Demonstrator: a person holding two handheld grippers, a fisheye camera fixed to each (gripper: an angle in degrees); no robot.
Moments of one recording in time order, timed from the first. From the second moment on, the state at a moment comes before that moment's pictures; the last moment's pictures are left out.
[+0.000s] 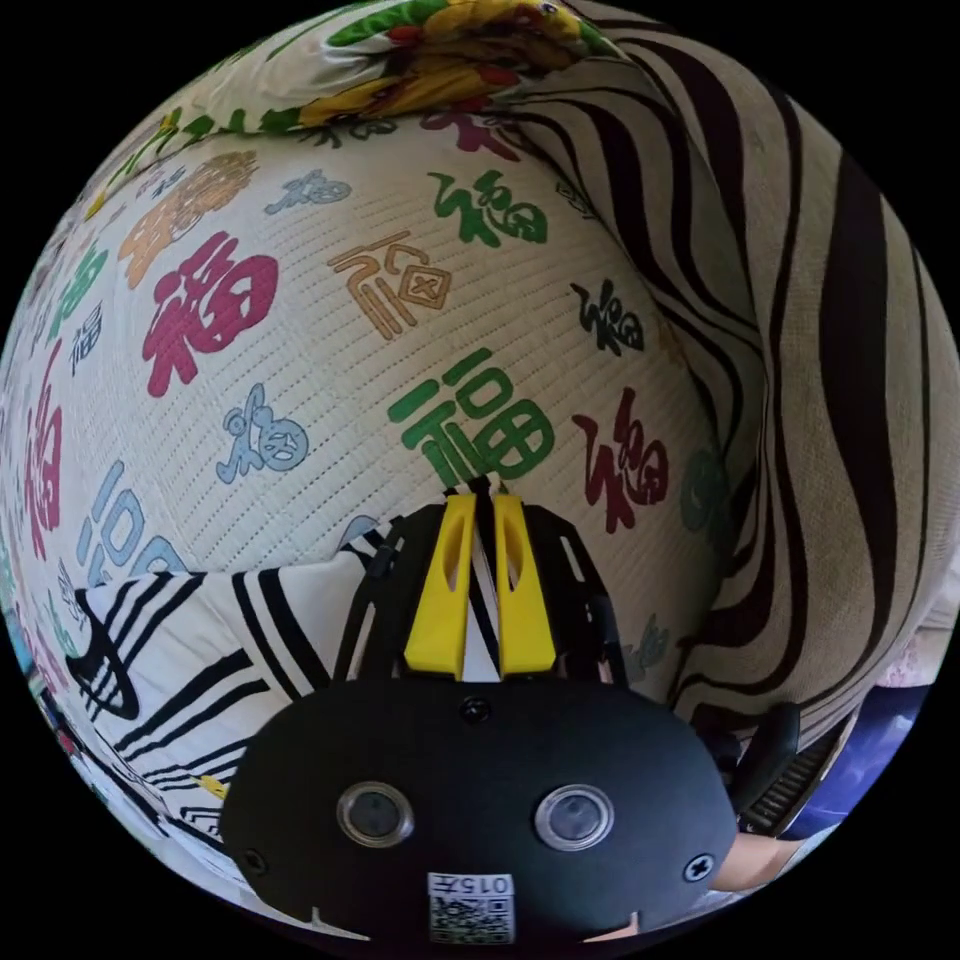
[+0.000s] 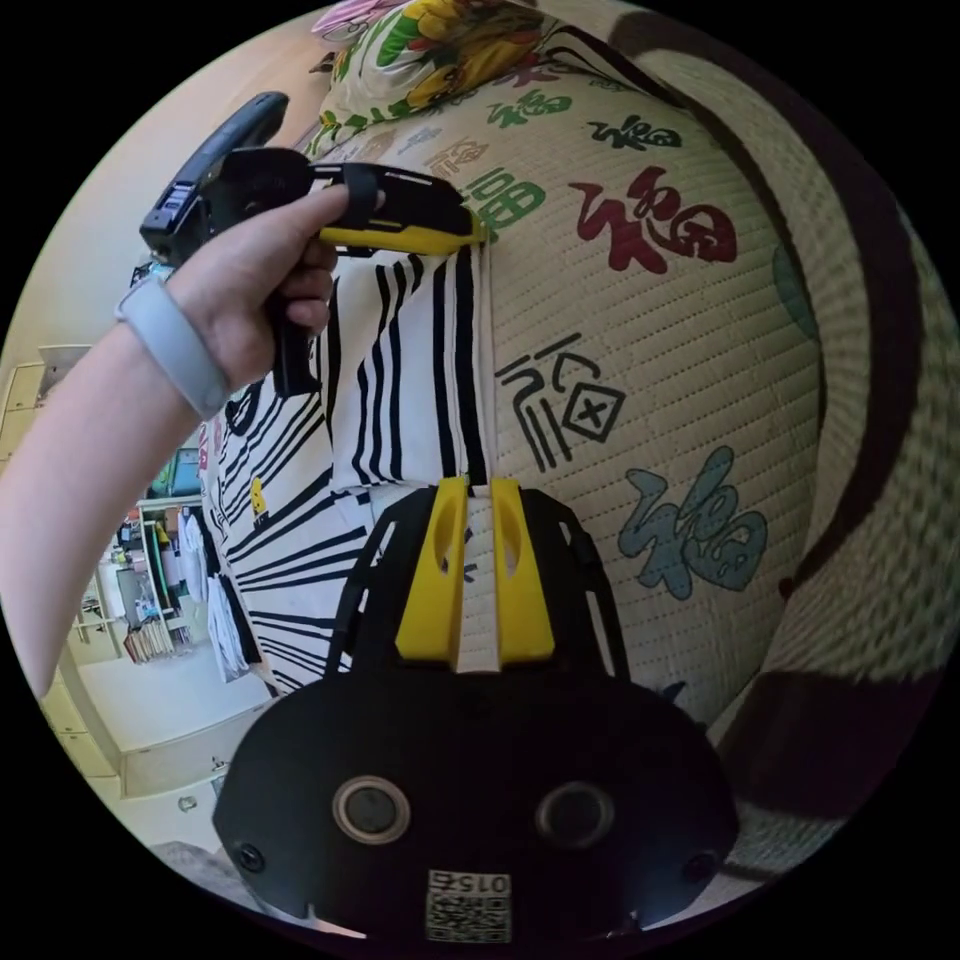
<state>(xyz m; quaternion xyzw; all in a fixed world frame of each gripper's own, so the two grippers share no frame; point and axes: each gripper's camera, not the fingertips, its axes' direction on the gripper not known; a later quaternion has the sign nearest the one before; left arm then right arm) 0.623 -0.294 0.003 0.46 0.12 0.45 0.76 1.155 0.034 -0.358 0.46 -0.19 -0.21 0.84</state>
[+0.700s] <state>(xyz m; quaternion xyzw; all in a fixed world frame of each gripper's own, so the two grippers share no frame) 0.213 -0.348 0.049 0.54 0.45 0.35 0.61 1.005 0.121 -0.346 0.53 -0.07 -0.46 0.71</state>
